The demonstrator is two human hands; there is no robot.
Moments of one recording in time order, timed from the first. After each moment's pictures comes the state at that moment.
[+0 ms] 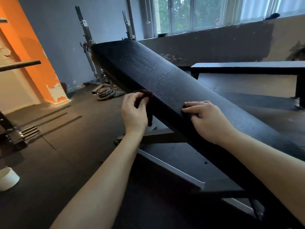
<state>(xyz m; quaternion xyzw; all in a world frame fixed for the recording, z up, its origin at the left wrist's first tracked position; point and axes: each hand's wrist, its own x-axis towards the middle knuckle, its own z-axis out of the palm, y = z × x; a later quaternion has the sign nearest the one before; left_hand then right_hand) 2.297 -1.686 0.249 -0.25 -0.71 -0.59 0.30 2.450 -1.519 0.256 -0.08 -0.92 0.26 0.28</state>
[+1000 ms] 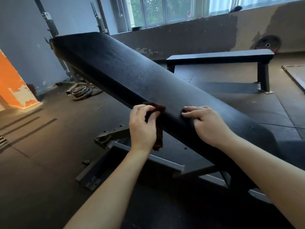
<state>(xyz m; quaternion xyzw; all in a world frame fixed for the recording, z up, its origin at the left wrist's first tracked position) 2.393 -1.648 0.194 -0.35 -0.71 -0.56 0.25 2.526 -1.485 0.202 -0.17 -0.89 0.31 0.28</state>
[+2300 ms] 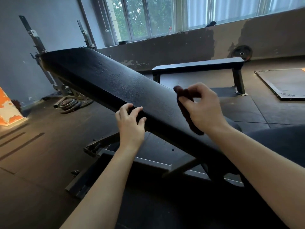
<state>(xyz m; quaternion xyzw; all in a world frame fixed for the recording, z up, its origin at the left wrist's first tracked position) 2.422 -1.644 0.192 -0.37 -0.79 -0.41 0.26 2.602 -1.502 0.251 -0.18 -0.73 0.42 0.50</state>
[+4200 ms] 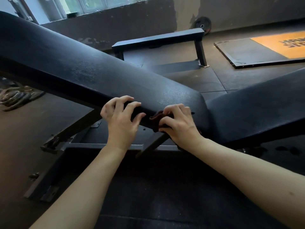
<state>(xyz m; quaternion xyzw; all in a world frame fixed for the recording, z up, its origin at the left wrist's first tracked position) 2.473 -1.599 0.126 -0.54 -0.71 -0.32 0.32 2.649 -1.465 0.078 -0.12 -0.88 0.03 0.46</state>
